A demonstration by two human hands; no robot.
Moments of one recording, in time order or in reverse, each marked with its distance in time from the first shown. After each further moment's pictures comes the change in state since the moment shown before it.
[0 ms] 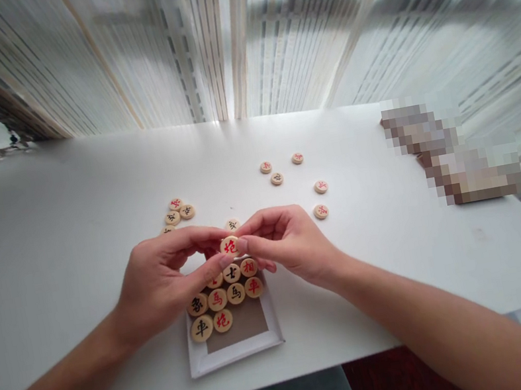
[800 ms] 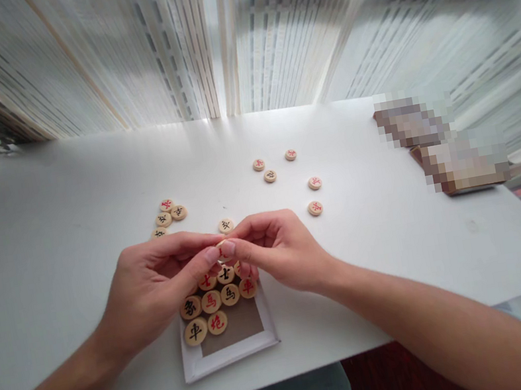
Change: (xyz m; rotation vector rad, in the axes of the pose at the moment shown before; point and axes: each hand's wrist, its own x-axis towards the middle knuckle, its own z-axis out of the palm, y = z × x) left_hand 0.000 0.014 0.005 -0.135 0.010 -0.158; right_hand -0.005 -0.007 0.014 -0.069 0.009 -0.026
